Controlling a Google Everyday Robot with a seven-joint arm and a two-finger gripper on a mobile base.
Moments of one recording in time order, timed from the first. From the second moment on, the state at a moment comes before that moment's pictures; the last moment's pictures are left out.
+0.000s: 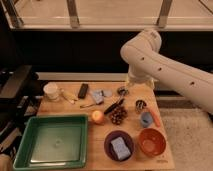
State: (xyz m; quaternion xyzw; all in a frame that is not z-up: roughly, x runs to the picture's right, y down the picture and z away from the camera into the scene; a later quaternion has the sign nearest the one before) arm 0.174 -0.009 0.661 -0.23 -0.09 -0.67 0.70
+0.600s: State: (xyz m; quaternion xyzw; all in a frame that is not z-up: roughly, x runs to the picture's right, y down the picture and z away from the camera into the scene) arm 0.117 -0.011 0.713 -0.15 -0.18 -0.69 0.68
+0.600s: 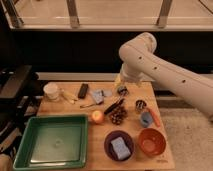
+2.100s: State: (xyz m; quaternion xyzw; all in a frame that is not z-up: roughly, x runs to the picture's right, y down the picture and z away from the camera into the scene) arm 0.016 0.001 0.814 -0.06 -0.28 -0.71 0.64
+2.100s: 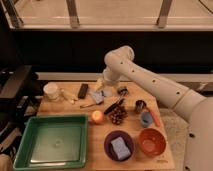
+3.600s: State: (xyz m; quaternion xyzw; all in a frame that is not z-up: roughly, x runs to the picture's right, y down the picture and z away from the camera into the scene) arm 0.004 0.069 0.942 -0.07 -0.38 -0.66 0.64
